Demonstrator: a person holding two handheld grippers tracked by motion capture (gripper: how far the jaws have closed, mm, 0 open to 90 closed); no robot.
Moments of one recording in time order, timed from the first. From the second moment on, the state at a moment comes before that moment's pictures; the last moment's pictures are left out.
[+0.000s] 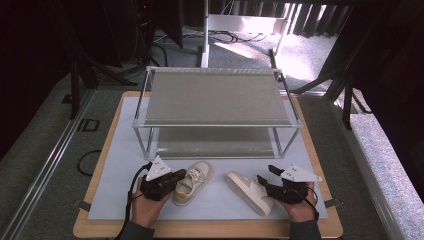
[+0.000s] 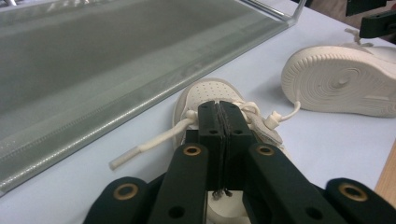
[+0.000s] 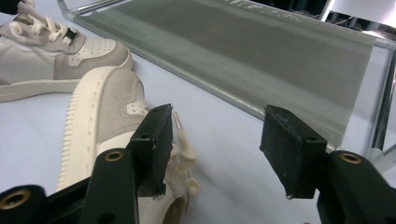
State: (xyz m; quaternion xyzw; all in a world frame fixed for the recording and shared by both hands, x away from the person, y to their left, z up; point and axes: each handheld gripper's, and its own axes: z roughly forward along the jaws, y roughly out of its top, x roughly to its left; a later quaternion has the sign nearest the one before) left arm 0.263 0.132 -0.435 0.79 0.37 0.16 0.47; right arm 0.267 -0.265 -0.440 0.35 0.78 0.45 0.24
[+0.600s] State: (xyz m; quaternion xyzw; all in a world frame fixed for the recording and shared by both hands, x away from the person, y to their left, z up) left arm 0.240 0.142 -0.431 0.78 0.34 0.15 0.51; right arm 0.248 -0.270 -0.439 0.35 0.79 0.45 0.22
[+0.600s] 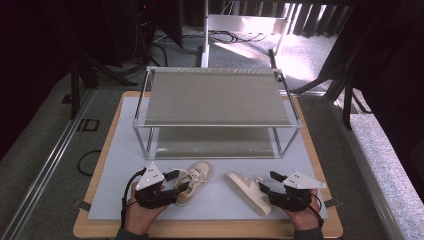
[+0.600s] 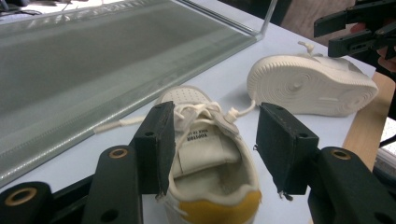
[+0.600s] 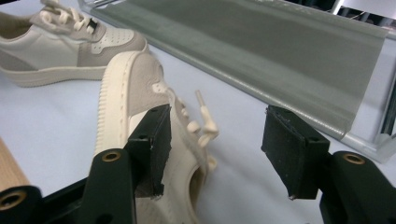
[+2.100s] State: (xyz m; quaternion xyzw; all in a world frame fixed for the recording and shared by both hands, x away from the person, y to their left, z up) left arm 0.235 0.135 -0.451 0.80 0.34 0.12 0.49; right arm 0.218 -0.262 -0.447 0.32 0.81 0.47 0.14
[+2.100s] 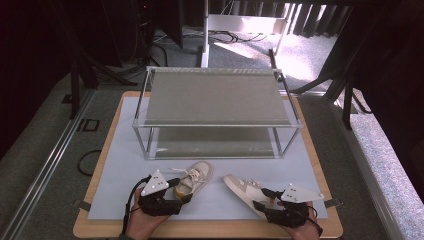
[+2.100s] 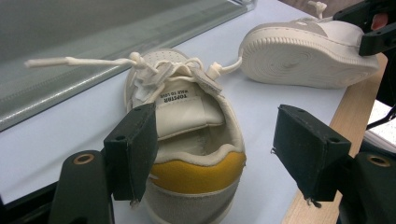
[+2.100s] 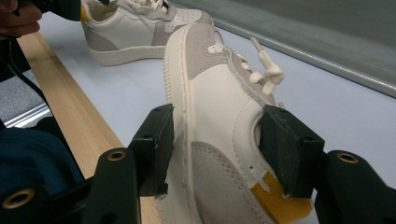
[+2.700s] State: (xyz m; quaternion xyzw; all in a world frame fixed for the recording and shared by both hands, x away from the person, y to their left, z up) left arm 0.235 0.132 -0.452 0.80 0.33 0.11 0.48; right arm 0.211 -0.241 -0.438 0.23 0.85 0.45 0.16
